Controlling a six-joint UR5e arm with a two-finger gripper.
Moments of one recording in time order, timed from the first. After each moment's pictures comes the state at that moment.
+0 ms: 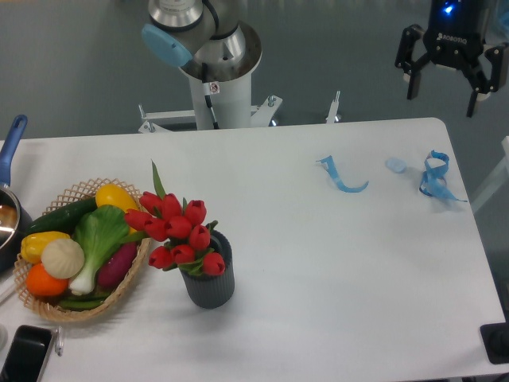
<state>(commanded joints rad) 2.98 -1.64 -1.46 -1.31 1.20 1.69</state>
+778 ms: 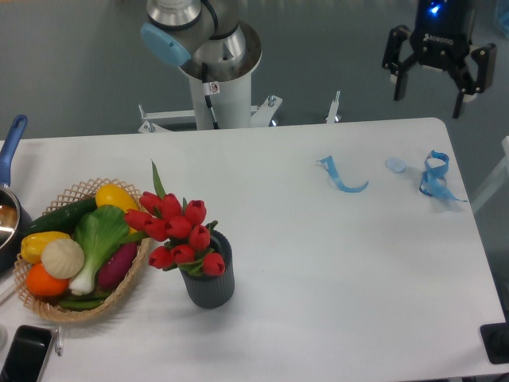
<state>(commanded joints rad) 2.96 -1.58 -1.54 -1.22 1.17 1.55</state>
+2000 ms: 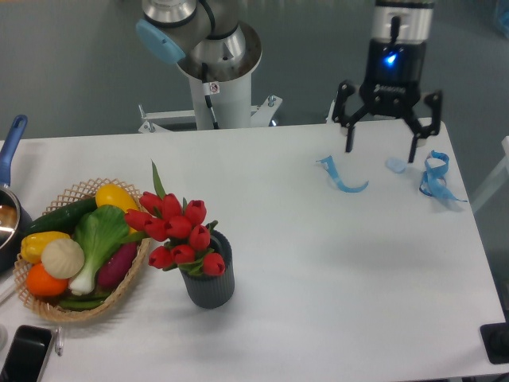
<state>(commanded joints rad) 2.79 -1.64 -1.75 -0.91 1.02 1.14</state>
